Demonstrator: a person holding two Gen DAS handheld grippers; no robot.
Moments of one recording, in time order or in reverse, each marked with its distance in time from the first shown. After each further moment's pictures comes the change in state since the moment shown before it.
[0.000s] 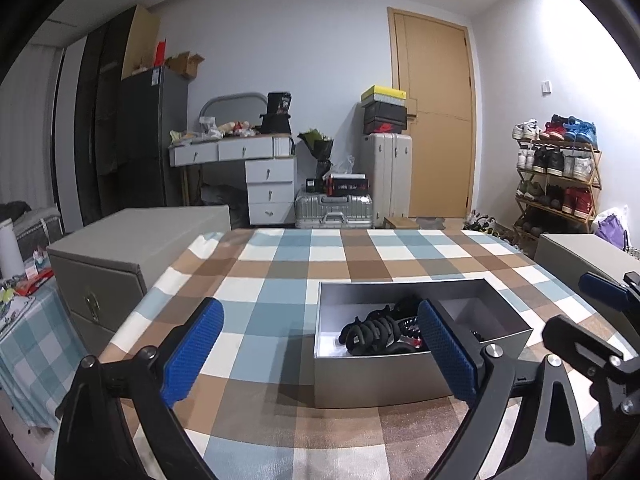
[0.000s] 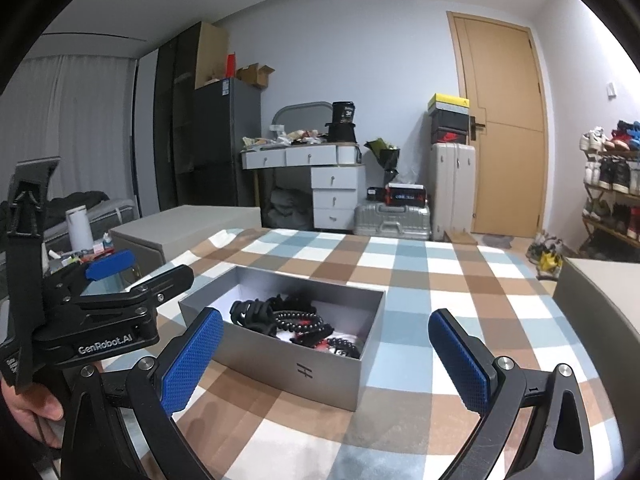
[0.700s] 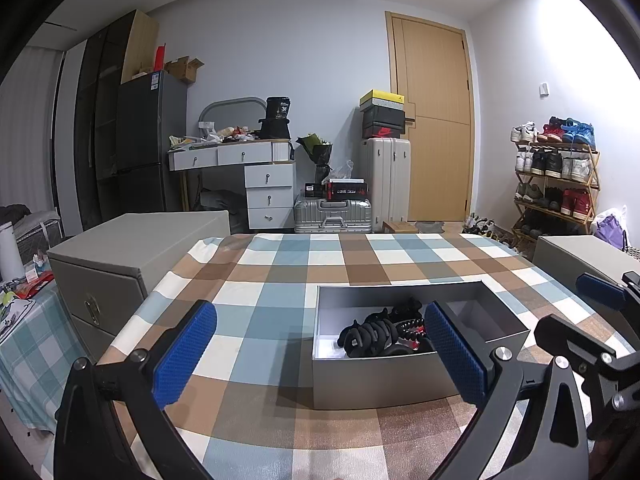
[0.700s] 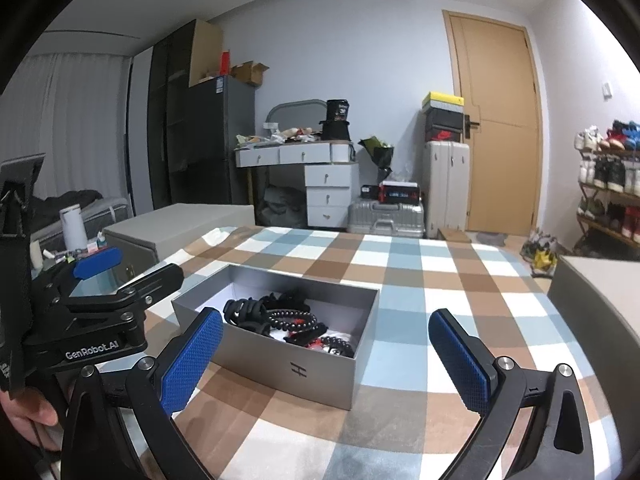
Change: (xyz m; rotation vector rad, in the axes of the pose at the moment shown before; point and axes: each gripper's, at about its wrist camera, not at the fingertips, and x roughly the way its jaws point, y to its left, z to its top) left arm 0.005 0.002 0.003 -0.001 -0.004 -0.002; right arm -0.003 -0.001 0.001 -0.003 -0.001 -0.022
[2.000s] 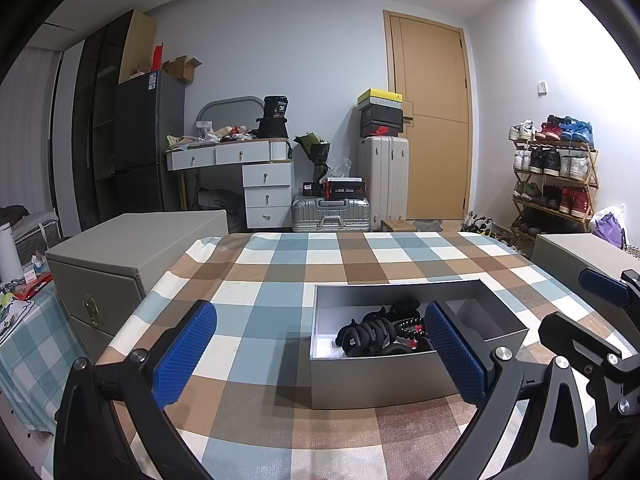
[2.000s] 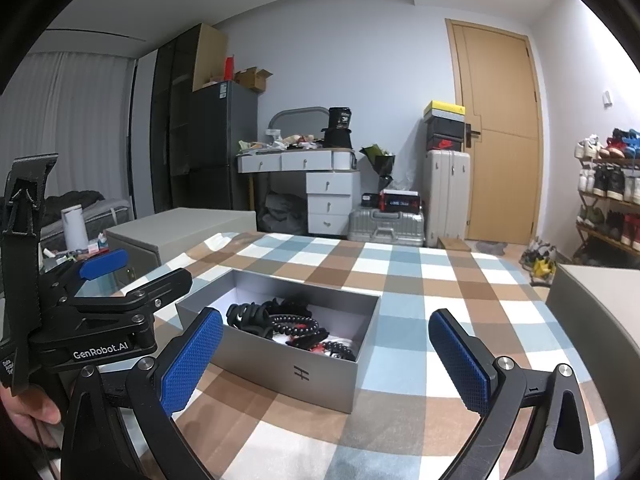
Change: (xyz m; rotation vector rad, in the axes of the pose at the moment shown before) left arm -0.001 -0.003 -0.002 0.004 0.002 -0.005; right arm -0.004 0.000 0.001 -0.006 -0.022 -0.001
